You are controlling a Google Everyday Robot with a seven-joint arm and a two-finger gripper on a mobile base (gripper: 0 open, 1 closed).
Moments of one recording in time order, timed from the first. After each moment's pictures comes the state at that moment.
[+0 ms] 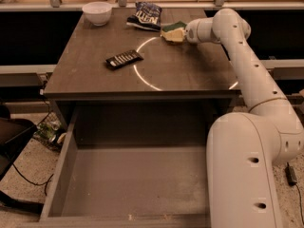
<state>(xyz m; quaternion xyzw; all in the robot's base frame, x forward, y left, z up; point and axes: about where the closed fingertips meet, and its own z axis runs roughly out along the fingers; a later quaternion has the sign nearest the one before) 0.931 -0.138 0.829 -0.24 0.80 0.16 0.52</state>
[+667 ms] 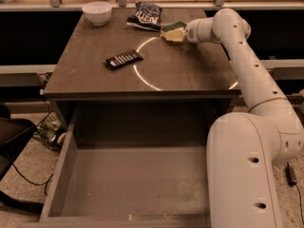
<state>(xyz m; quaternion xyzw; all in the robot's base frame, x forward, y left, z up) 0.931 -0.138 0.829 -0.24 0.80 0.16 0.52</state>
